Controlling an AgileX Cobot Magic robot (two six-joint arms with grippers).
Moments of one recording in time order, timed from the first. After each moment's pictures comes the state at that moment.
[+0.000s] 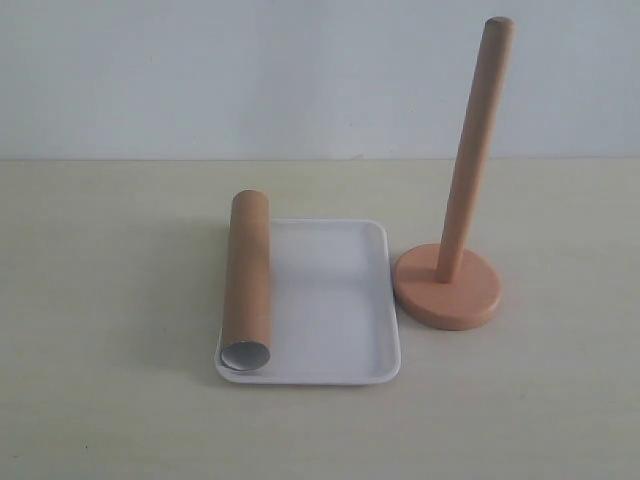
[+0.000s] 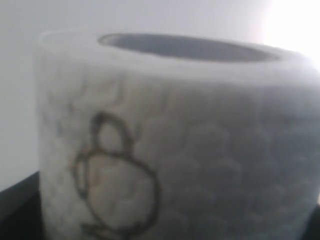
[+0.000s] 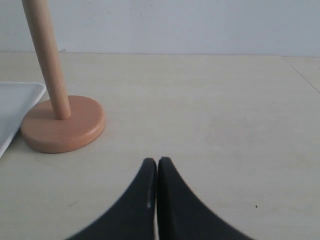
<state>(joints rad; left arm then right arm) -0.81 1.84 -1.99 0.99 -0.02 -1.07 0.02 0.01 0.00 -0.01 0.35 0.00</state>
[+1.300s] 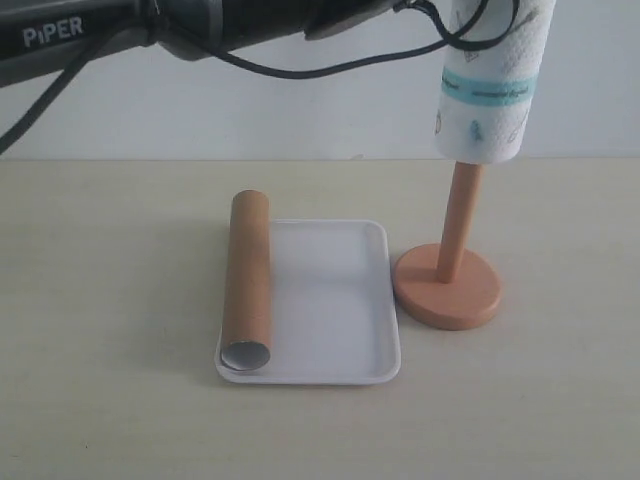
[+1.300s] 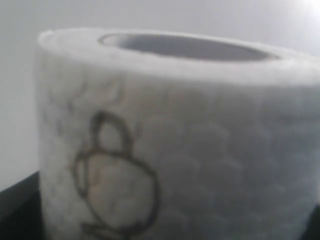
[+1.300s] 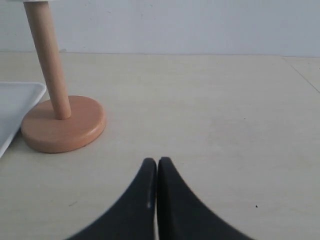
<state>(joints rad) -0.82 2.13 -2.03 0.98 0.00 -1.13 0.02 0.01 0.00 -0.01 0.35 0.00</state>
